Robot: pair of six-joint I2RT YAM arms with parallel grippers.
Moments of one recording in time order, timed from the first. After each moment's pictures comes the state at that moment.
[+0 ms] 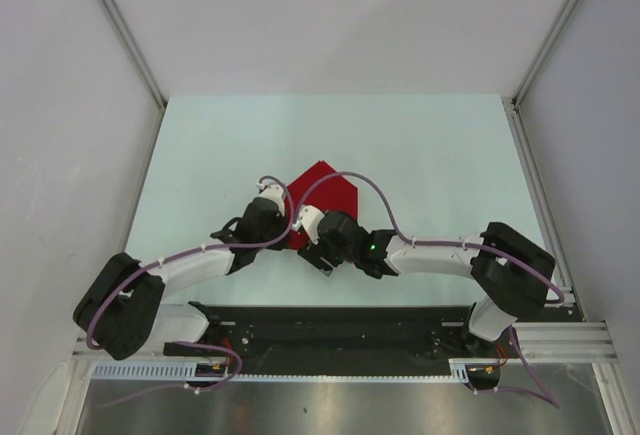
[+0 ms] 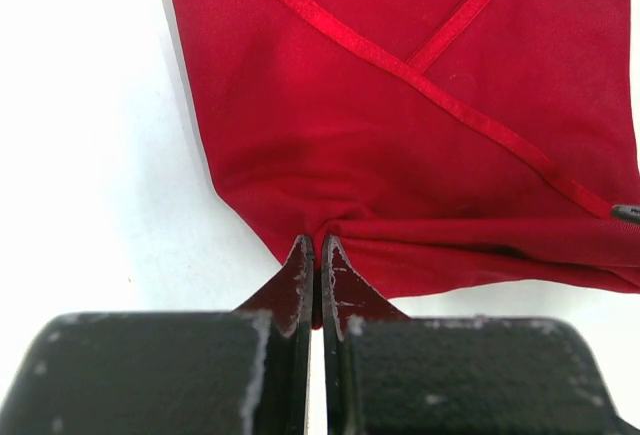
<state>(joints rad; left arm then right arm) -0.60 1.28 0.49 0.04 -0.11 -0.41 1.08 1.61 0.90 0.00 0.13 -0.07</state>
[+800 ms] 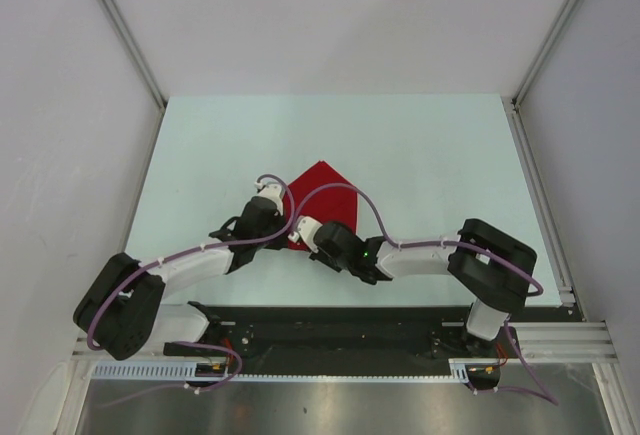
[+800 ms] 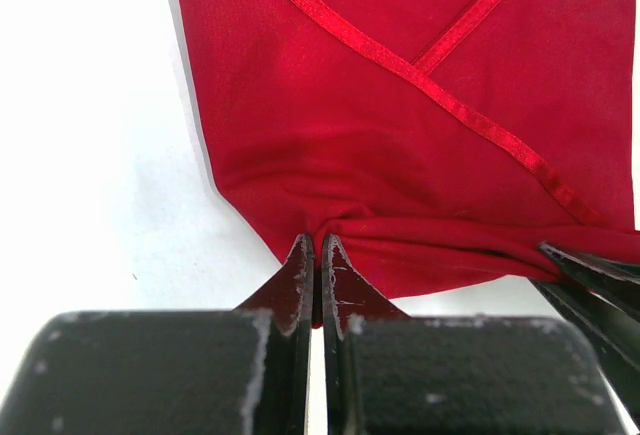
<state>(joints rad) -0.58 1.28 0.49 0.03 -0.09 -0.42 1.12 1.70 0.86 0.06 0.26 -0.14</state>
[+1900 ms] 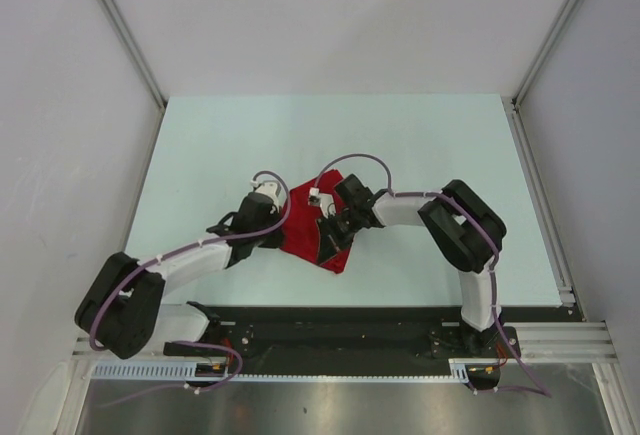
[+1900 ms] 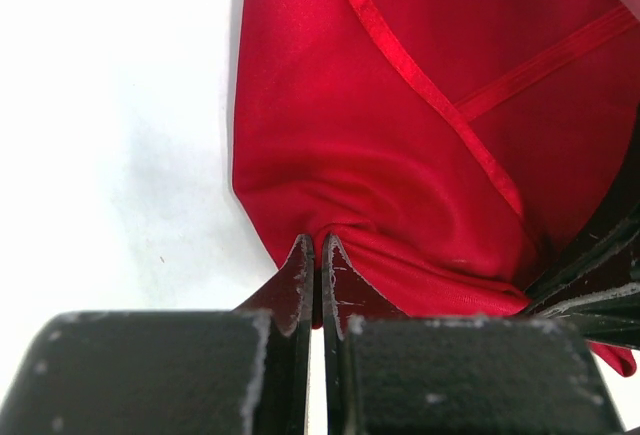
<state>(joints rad) -0.53 1.28 0.52 -0.05 -0.07 -0.42 0.75 1.98 1.12 -0.19 -0.76 0.21</state>
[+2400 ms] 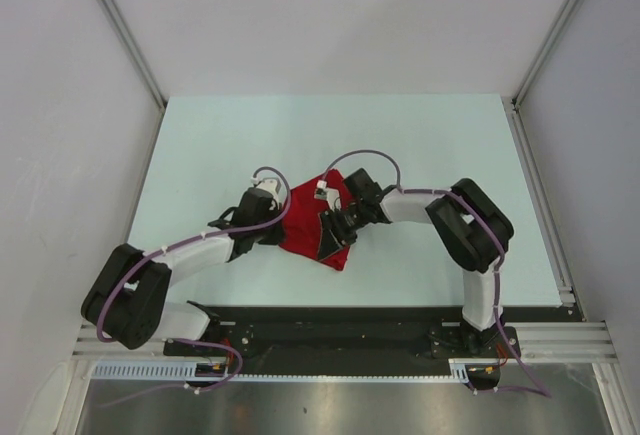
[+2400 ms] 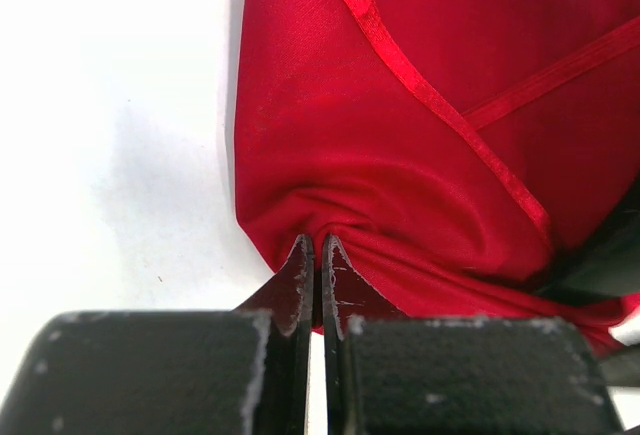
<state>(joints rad) -0.50 1.34 0.56 -0.05 -0.02 -0.42 0.68 1.98 1.10 -0.15 -0.90 0.25</state>
